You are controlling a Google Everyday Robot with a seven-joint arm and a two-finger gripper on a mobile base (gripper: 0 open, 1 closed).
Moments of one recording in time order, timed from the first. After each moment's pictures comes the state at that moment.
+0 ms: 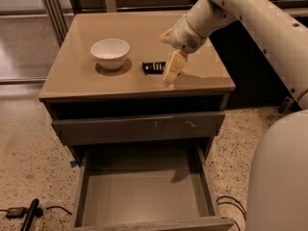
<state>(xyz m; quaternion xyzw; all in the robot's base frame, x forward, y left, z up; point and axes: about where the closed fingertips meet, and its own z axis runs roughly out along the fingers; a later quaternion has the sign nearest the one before) 0.672 -0.038 0.868 -0.69 0.65 0.16 0.28</state>
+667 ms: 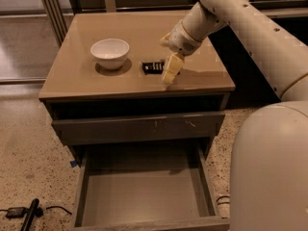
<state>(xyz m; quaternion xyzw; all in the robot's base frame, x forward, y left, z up) 0.701 -0.038 0.840 -0.68 0.66 0.15 0.27</state>
